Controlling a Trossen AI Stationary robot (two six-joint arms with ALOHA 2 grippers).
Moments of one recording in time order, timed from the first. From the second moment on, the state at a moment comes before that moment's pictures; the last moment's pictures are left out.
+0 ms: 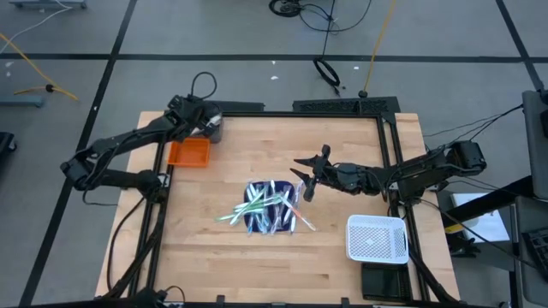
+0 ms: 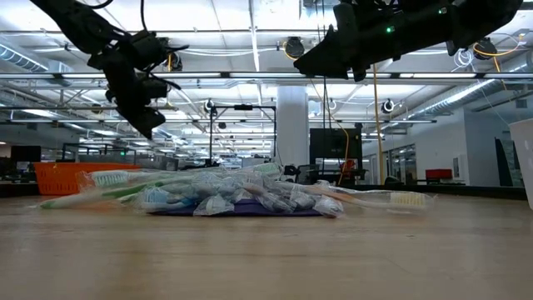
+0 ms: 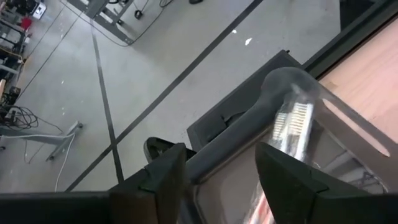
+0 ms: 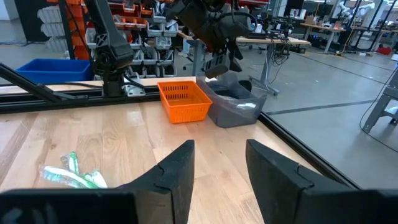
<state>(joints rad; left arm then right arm) 0.81 1.20 0.71 -0.26 -0.55 0.26 0.08 1.37 0.61 0.64 0.47 -0.01</state>
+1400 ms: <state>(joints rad) 0.26 1.09 0.71 -0.24 -0.01 -0.12 0.34 1.62 0.61 0.24 0.18 0.56</state>
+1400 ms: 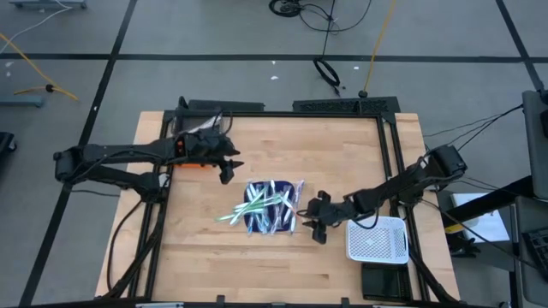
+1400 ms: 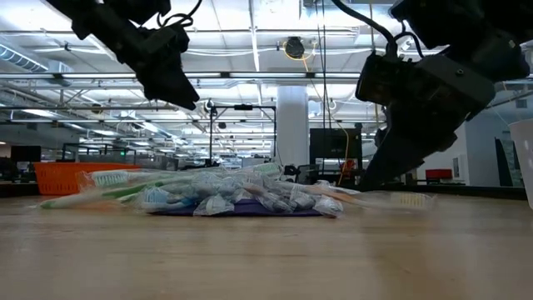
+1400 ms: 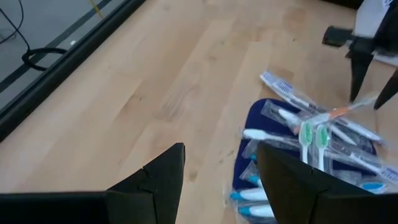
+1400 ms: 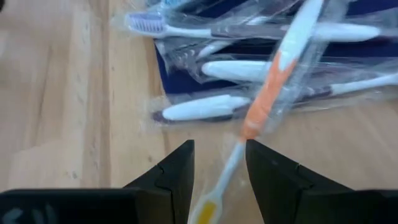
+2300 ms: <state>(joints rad) 0.26 1.09 0.71 -0.23 -0.01 -0.12 0.34 1.69 0.61 0.27 0.24 0.56</state>
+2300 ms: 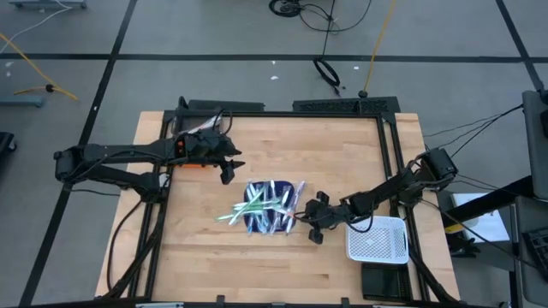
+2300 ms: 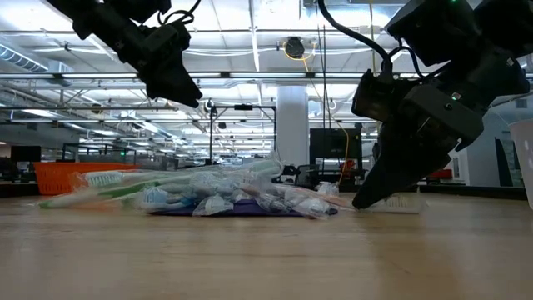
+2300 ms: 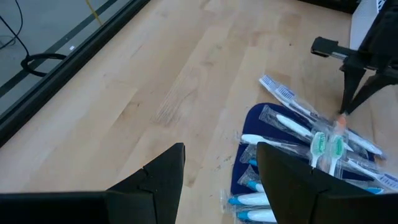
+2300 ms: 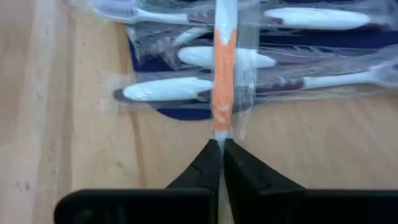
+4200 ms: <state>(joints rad) 0.08 1.46 0.71 0.89 0.00 -0.17 0.23 1.30 0.61 0.66 0.62 -0.07</state>
